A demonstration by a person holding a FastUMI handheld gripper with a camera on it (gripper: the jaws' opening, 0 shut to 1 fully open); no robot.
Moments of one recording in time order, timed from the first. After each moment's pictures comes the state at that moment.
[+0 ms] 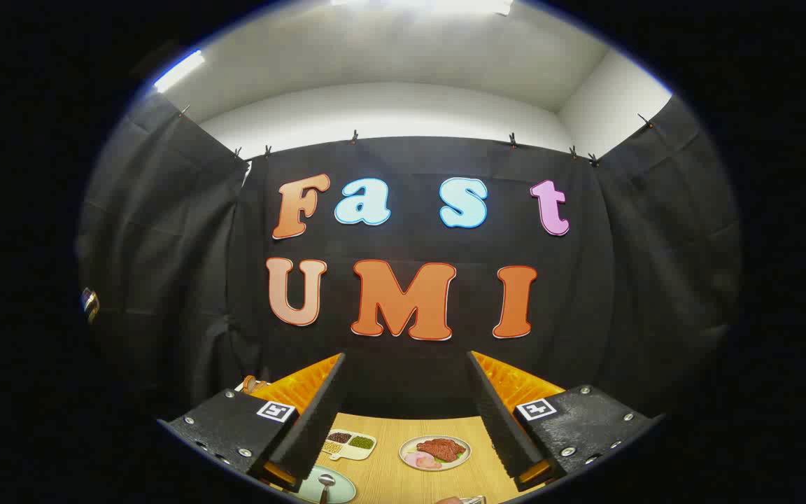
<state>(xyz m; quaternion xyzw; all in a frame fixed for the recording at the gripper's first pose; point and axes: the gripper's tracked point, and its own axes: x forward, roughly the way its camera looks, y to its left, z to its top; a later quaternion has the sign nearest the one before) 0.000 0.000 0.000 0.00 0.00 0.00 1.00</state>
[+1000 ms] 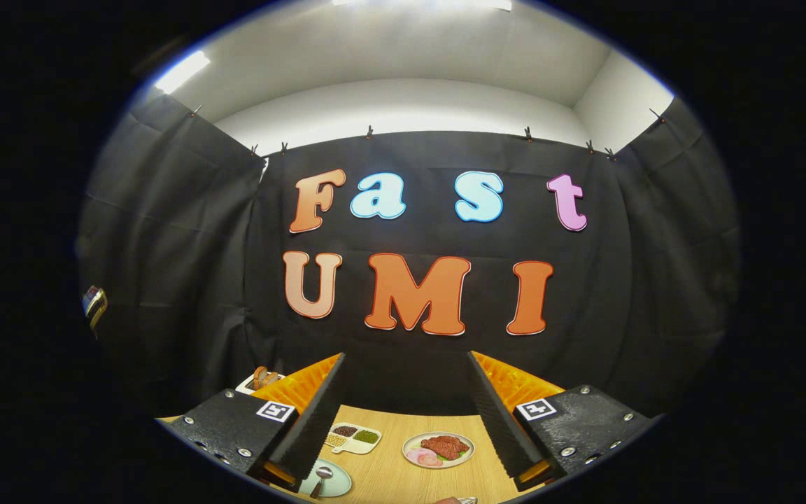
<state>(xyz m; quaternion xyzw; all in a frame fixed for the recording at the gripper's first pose) -0.004 -0.011 -0.015 0.00 0.01 0.06 1.00</state>
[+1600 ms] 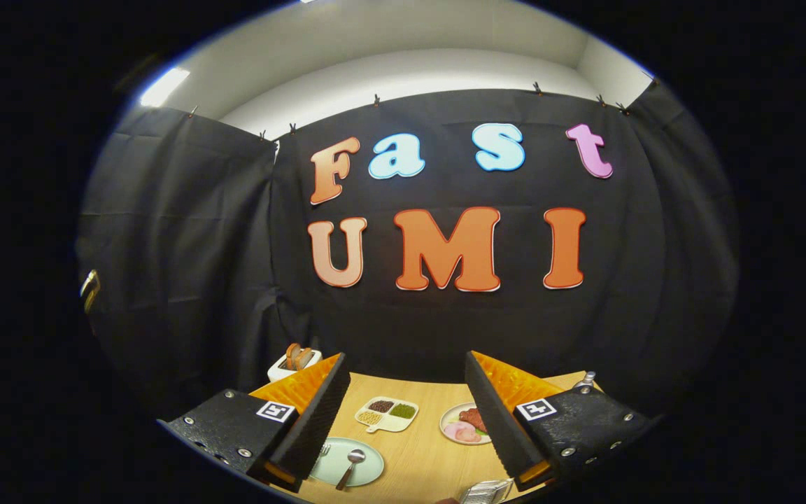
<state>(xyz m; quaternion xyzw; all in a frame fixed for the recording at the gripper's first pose) 0.000 0.035 -0.090 0.04 0.11 0.11 0.99</state>
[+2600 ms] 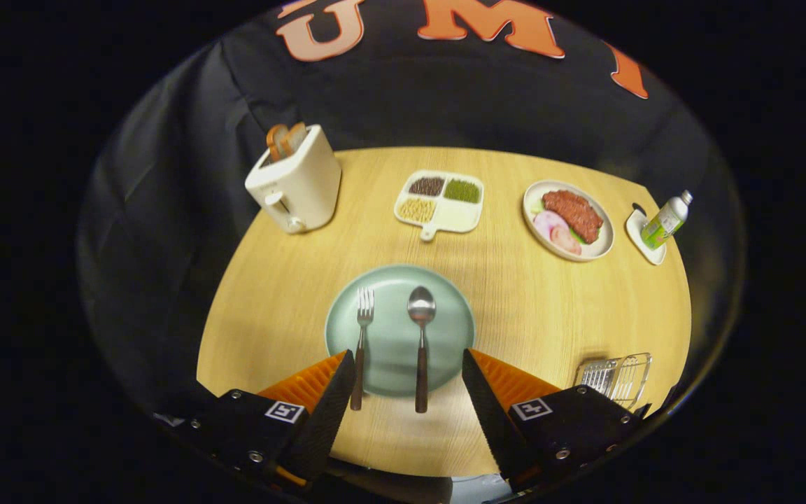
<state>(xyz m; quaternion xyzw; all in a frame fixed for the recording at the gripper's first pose) -0.081 0.170 -0.375 0.01 0.61 0.12 0.79</state>
